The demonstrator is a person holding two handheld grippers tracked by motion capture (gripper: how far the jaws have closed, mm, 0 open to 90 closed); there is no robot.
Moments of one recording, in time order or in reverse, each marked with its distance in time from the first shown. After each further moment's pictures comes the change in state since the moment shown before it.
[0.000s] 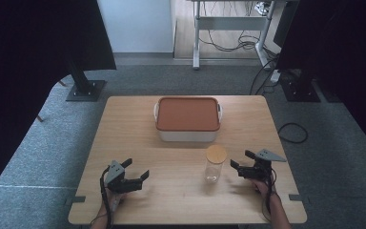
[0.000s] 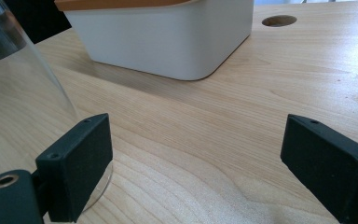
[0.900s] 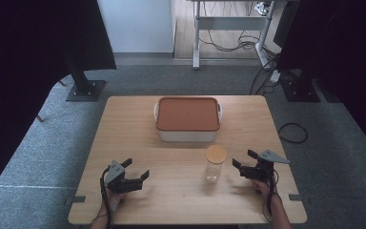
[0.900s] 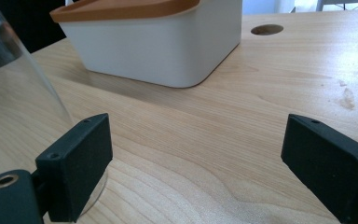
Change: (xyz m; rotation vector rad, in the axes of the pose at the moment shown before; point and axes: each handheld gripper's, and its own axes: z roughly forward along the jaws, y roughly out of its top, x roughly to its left) left arm 0.000 0.000 0.001 0.003 0.004 -0.001; right arm -0.001 -0.001 -0.008 -0.045 -0.024 0.014
